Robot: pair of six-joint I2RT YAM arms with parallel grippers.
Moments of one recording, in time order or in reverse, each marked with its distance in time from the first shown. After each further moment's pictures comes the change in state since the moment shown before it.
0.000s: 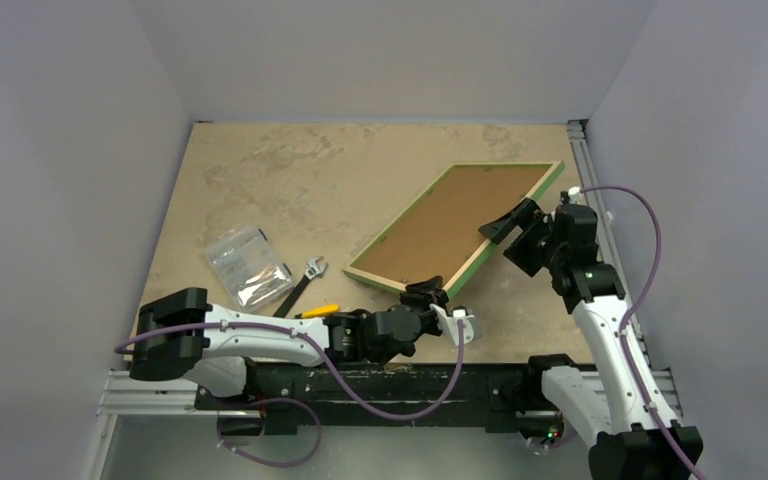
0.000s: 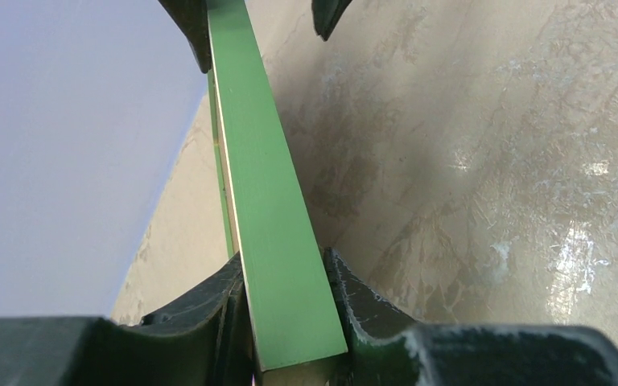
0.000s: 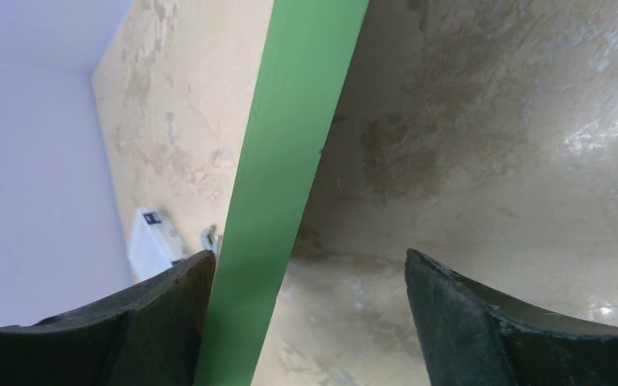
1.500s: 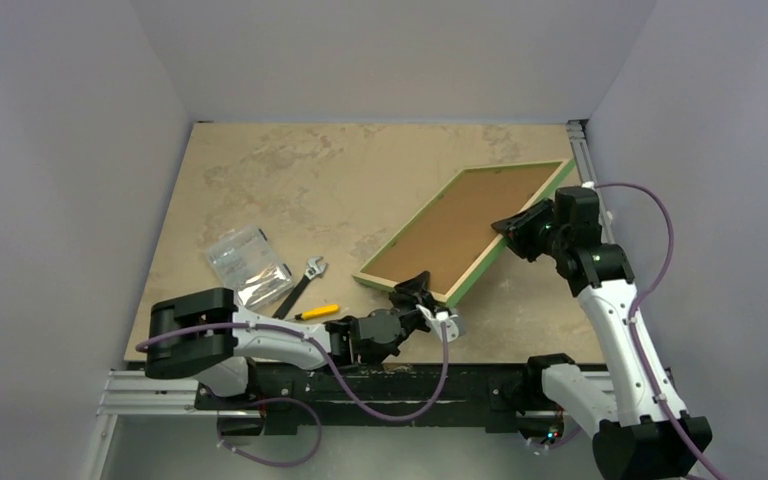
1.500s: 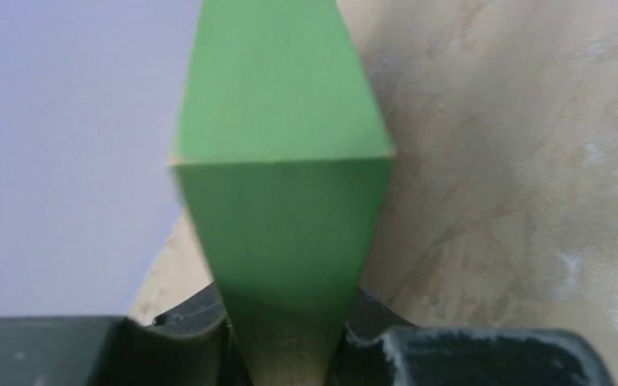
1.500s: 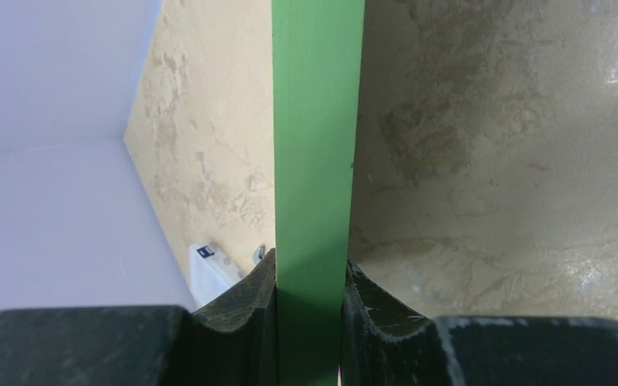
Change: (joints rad) left arm 0.043 0.074 -0.190 0.413 -0.053 0.117; right arm 0.037 0.093 0.188 -0.177 0.106 0.260
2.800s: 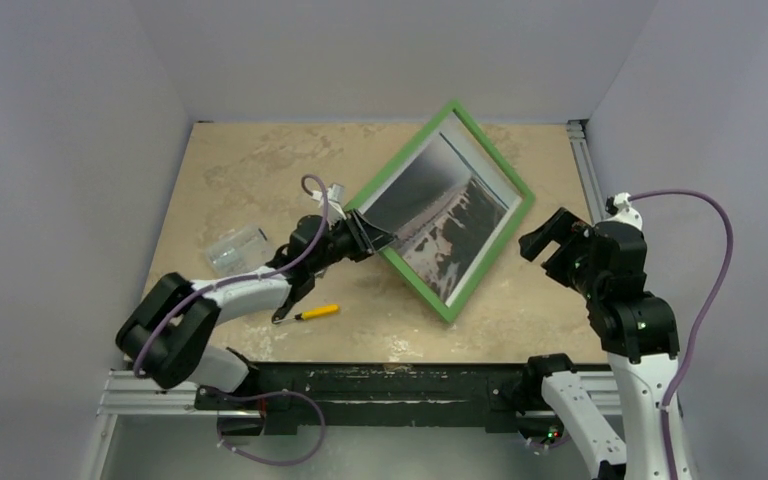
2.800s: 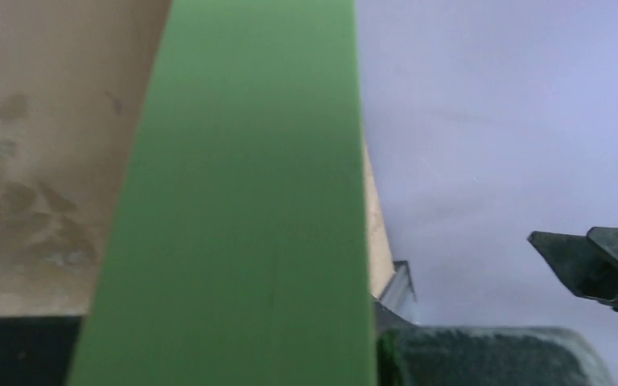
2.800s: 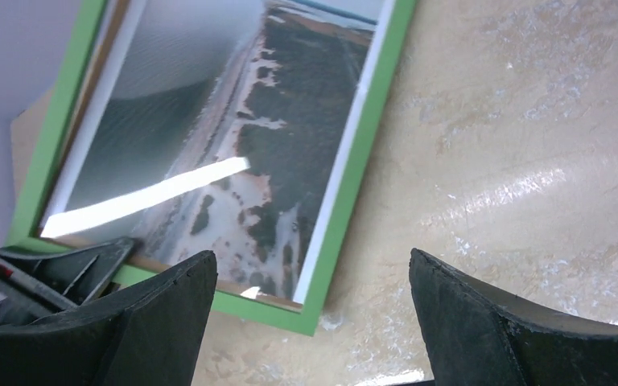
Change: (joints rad) left arm 0.769 -0.173 -0.057 -0.203 0.826 -1.636; right arm 0.001 -0.273 0.144 -0.277 0.211 -0.417
